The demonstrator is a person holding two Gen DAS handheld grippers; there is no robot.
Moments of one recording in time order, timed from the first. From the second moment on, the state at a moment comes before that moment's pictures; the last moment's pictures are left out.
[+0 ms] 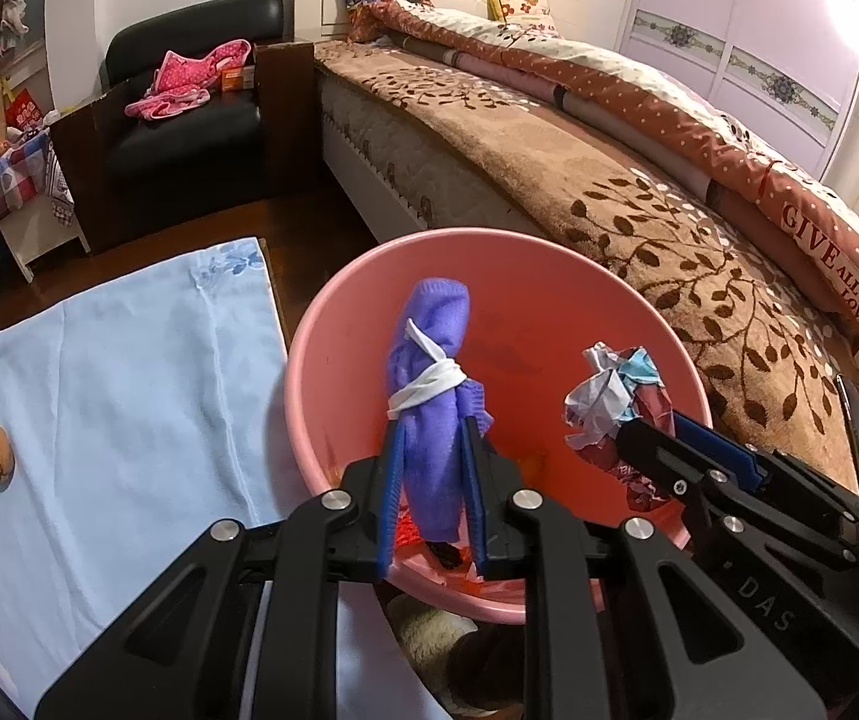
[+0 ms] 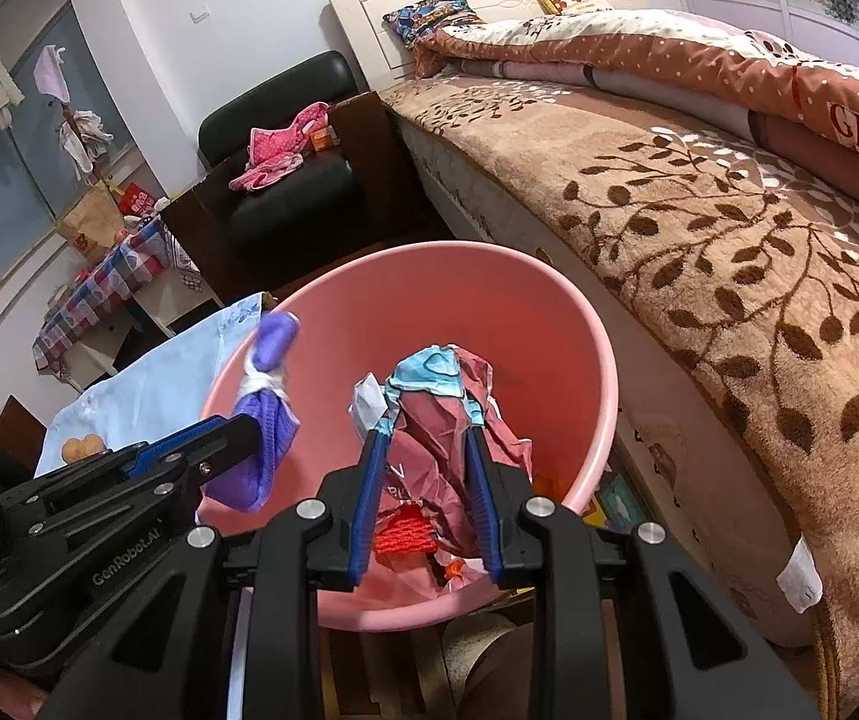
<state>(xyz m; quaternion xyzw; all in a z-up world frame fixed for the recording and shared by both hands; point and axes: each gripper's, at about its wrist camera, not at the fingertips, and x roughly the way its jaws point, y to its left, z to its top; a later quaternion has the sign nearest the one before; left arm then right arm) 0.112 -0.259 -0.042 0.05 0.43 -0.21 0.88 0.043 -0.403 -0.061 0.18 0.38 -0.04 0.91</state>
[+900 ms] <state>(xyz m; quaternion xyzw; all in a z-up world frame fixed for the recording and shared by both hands) 0.113 -0.256 -0.049 0.04 0.44 -0.20 0.88 0.044 -0.401 -0.065 0.18 0.38 -0.03 0.91</state>
